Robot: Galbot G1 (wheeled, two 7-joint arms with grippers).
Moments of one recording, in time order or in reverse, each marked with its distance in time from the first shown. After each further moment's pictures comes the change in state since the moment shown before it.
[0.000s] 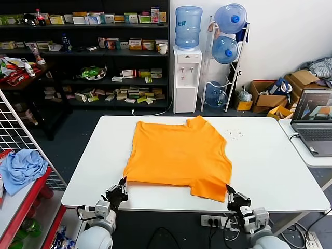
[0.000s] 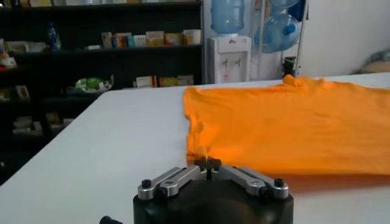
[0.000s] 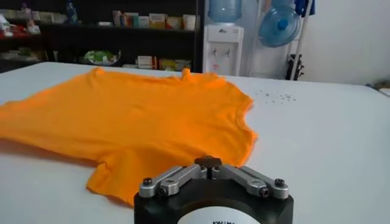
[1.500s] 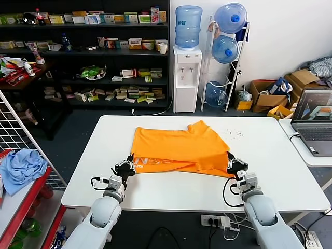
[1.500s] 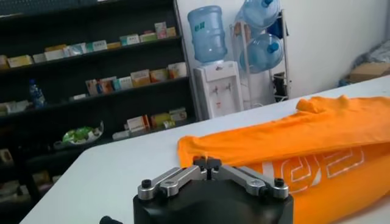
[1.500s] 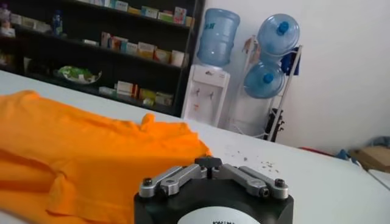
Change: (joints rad) left arm -0.385 0.012 0.159 0.320 0.064 -0.069 0.024; right arm 0.556 -0.047 -0.200 -0.474 -0.009 0.078 0.033
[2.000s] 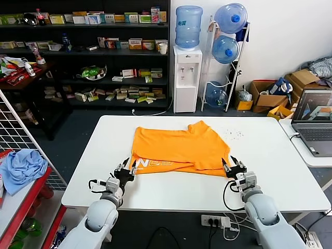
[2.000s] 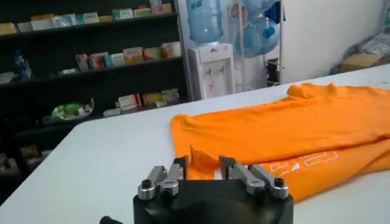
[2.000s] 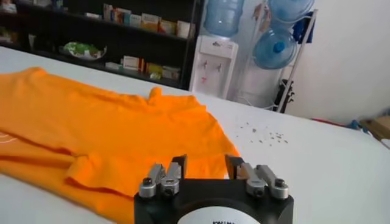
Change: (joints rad) left arm 0.061 0.057 0.001 -0.082 -0.152 0.090 -0.022; right arm -0.111 -0.052 0.033 0.107 0.052 -0.140 -0.011
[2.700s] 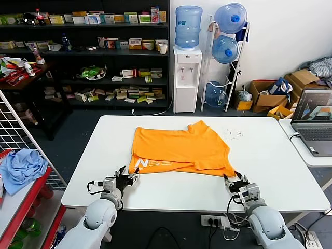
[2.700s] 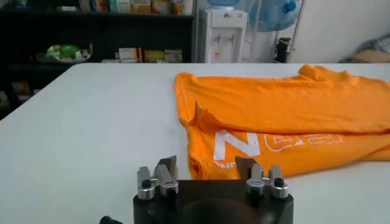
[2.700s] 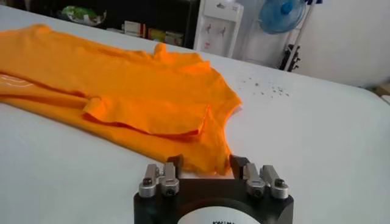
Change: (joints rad) left arm -0.022 -0.003 -0.002 0.050 -0.171 0.095 -0.007; right arm -0.050 0.003 0.011 0.000 -0.002 -0.056 0.001
